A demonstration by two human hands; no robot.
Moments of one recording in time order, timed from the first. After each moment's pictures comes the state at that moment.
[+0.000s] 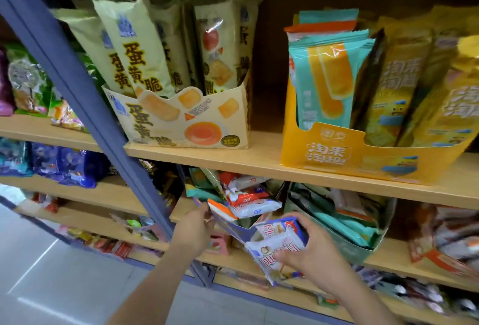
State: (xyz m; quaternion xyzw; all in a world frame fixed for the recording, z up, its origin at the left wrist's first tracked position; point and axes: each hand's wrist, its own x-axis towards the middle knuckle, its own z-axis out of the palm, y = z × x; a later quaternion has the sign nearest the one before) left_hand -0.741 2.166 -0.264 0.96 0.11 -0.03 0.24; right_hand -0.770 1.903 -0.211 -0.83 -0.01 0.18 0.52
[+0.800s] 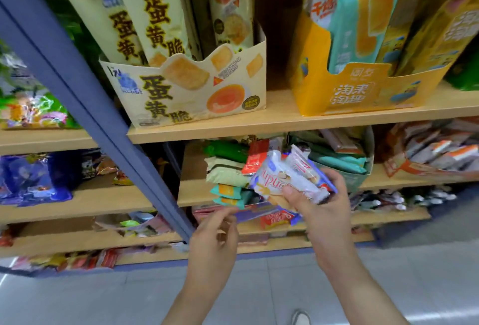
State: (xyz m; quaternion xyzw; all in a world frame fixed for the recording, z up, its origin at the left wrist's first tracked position) left_hand -0.838 2.195 -0.244 0.85 -0.03 0.08 0.52; right_hand -0.836 2.018 -0.197 -0.60 0.18 -0.20 0.75
